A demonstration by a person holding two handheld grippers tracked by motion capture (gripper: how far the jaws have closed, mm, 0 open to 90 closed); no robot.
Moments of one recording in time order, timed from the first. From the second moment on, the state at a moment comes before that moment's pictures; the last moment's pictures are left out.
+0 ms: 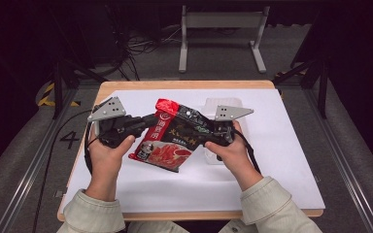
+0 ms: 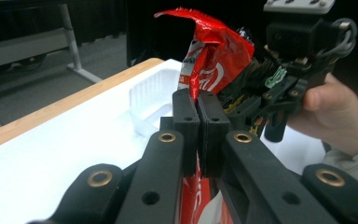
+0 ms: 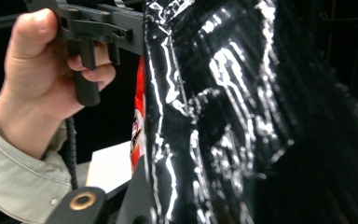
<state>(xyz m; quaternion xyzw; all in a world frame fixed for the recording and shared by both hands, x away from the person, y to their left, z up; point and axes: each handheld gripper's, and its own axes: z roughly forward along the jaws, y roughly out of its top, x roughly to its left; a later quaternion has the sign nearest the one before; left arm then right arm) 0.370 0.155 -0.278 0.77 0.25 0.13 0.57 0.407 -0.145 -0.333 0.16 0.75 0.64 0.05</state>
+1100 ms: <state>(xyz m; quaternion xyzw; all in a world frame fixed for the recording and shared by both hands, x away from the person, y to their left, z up) 0.377 0.201 -0.281 0.76 0.28 0.14 0.58 0.414 -0.188 -0.268 0.20 0.74 0.63 0.15</state>
